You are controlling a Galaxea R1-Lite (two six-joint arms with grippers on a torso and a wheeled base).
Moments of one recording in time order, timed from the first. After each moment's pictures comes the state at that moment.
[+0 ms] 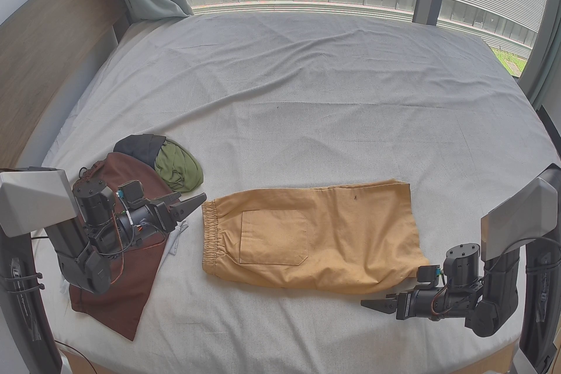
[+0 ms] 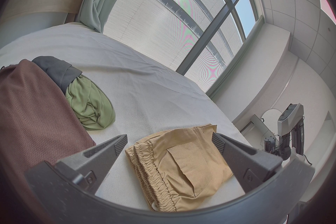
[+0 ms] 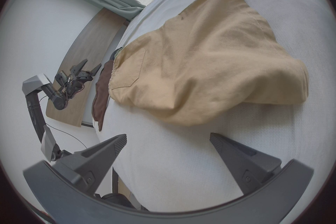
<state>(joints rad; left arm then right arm) -0.08 2.23 -0.56 -1.55 -0.60 -0.36 0.33 2.36 -0.15 -1.54 0.46 0.41</state>
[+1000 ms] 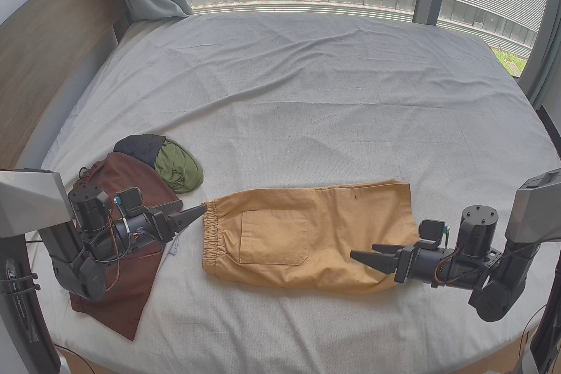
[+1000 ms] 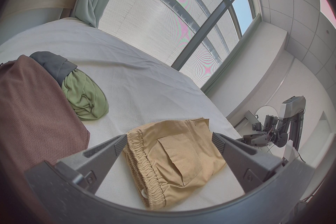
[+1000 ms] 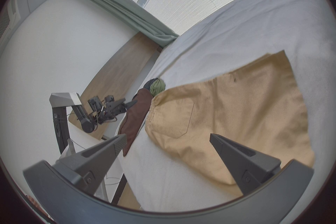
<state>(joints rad) -0.08 2.19 -0.49 -1.55 -0.66 -0.34 0.39 2.12 -0.28 -1.54 0.51 0.47</state>
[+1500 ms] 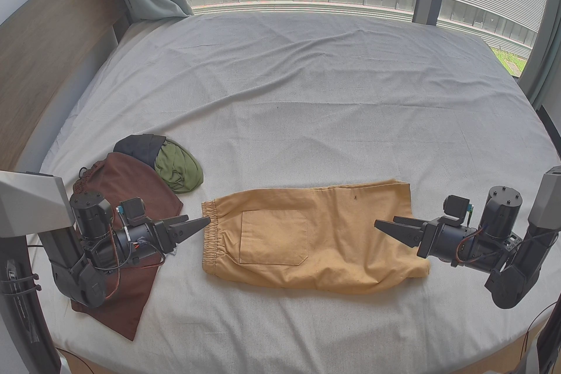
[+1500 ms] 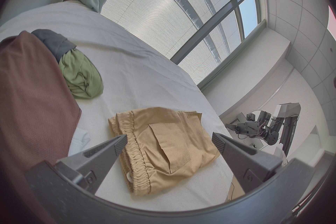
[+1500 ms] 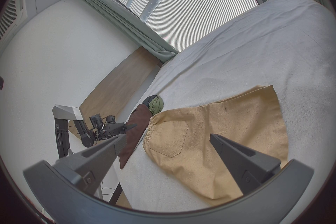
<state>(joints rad) -0.09 2.20 -0.43 -1.55 -0.71 -0.41 0.28 2.02 -0.30 -1.54 0.55 0.46</state>
